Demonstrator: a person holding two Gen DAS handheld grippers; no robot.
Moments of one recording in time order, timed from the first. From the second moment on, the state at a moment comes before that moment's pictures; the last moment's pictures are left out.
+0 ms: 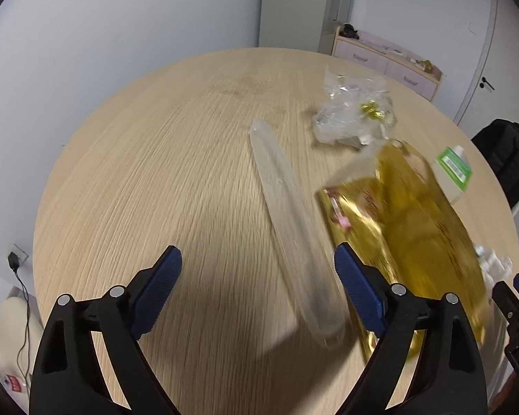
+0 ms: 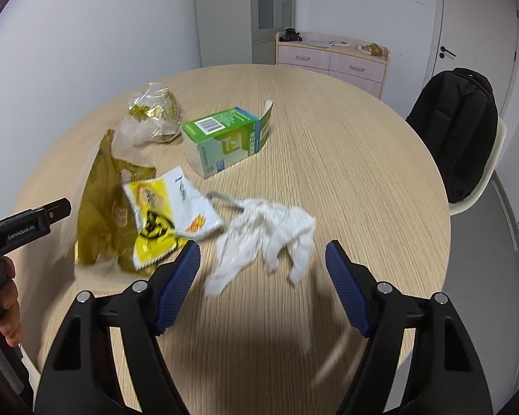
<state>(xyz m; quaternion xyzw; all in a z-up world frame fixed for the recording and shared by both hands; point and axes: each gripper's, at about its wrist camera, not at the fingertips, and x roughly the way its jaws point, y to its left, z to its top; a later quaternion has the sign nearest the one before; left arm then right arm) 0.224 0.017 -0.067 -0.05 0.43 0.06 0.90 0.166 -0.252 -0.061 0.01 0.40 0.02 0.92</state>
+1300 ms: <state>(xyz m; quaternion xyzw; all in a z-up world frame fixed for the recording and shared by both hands) 0.220 0.002 -0.061 -0.03 0.44 0.06 0.90 0.168 -0.272 -0.060 0.01 0.40 0.04 0.92</state>
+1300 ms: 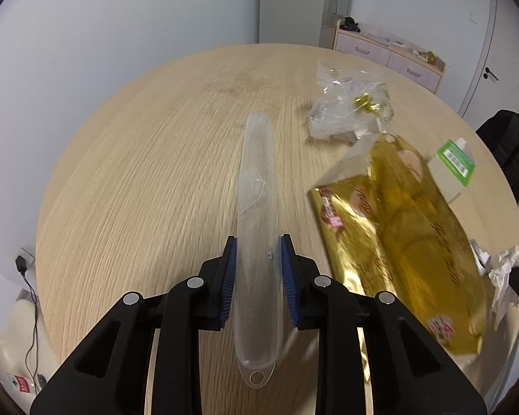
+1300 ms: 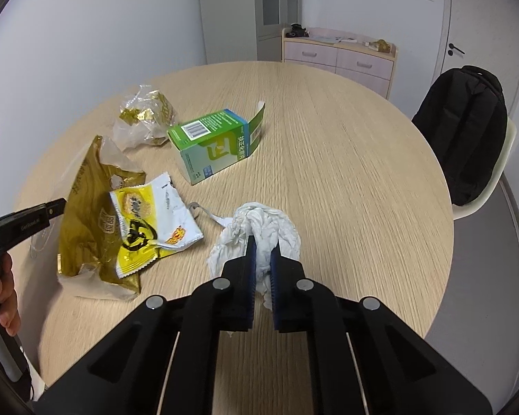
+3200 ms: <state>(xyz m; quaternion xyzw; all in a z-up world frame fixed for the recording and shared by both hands) -0.100 -0.020 -0.089 -0.02 0.42 -0.03 0.90 -0.113 -0.201 -0.078 -0.02 0.38 0.09 0.92</state>
